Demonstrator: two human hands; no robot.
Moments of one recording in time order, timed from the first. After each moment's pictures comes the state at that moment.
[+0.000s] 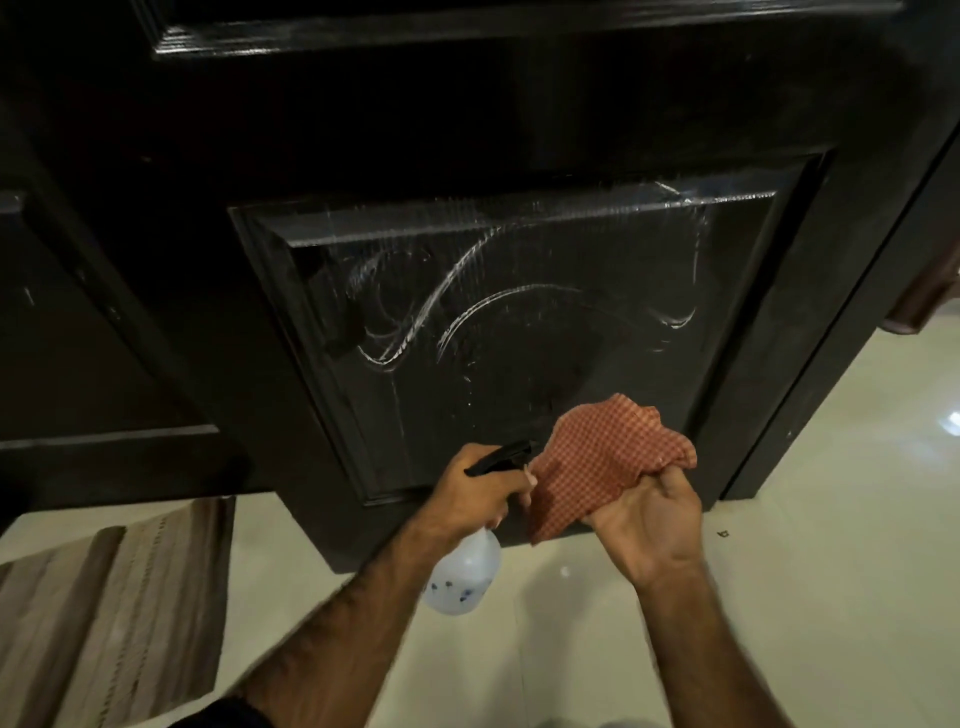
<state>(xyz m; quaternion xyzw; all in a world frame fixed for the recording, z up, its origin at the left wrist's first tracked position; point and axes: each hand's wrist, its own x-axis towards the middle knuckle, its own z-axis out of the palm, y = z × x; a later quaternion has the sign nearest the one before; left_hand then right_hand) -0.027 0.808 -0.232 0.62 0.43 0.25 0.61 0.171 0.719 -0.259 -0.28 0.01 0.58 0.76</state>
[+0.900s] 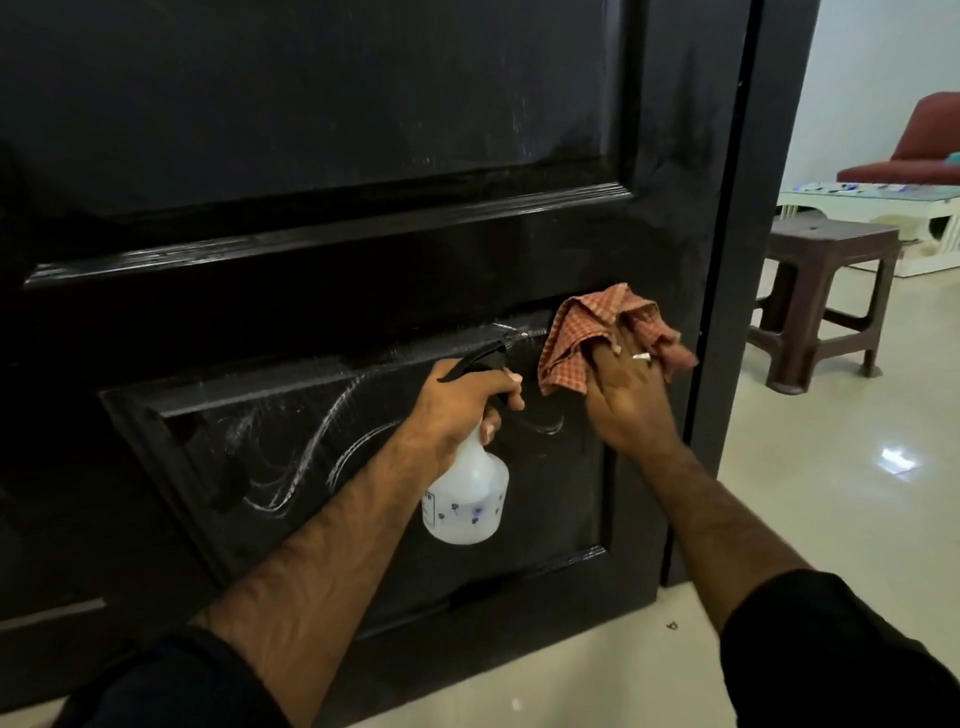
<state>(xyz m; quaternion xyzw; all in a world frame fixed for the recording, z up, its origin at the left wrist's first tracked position) 0.121 0.829 -0.025 0.65 0.36 0.36 0.57 0.365 0.807 -0.116 -0.65 -0.59 -0.21 0.44</state>
